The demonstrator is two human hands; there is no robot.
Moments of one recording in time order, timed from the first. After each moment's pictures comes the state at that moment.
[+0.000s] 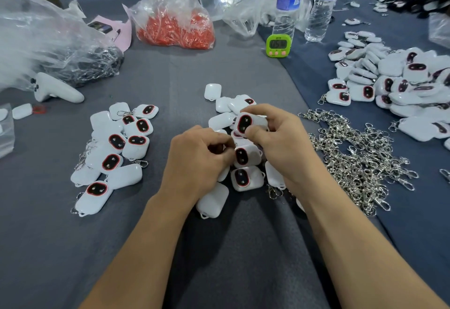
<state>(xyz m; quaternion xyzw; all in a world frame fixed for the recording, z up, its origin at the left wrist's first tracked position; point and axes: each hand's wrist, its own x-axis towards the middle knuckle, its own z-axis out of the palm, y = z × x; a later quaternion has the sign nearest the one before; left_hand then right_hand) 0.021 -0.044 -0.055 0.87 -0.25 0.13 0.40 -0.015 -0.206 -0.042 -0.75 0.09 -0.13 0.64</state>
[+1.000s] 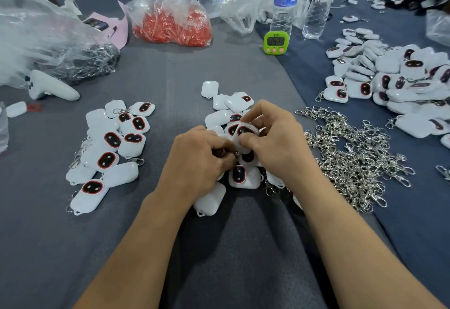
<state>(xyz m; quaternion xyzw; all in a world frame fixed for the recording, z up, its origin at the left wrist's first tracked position) 0.018 -0.045 -0.056 0.89 -0.29 0.10 0.35 -0.017 -0.208 -0.043 -0.84 0.10 -0.15 0.52</state>
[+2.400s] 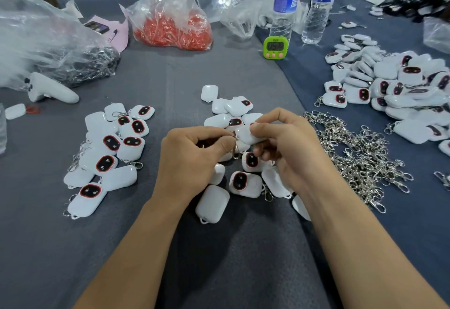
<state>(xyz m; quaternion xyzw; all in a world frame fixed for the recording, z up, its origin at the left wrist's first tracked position) 0.014 -0.047 -0.047 0.81 -0.16 0.07 0.56 -0.018 -0.217 -0.032 -0.61 0.17 -0.08 0.77</state>
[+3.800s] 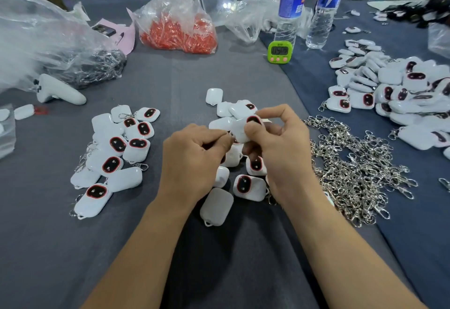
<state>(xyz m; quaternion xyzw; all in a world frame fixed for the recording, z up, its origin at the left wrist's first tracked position) 0.015 -0.046 -0.045 0.83 -0.20 0.16 0.50 -0.024 -0.185 -0.029 -0.62 0.15 -0.19 0.75</state>
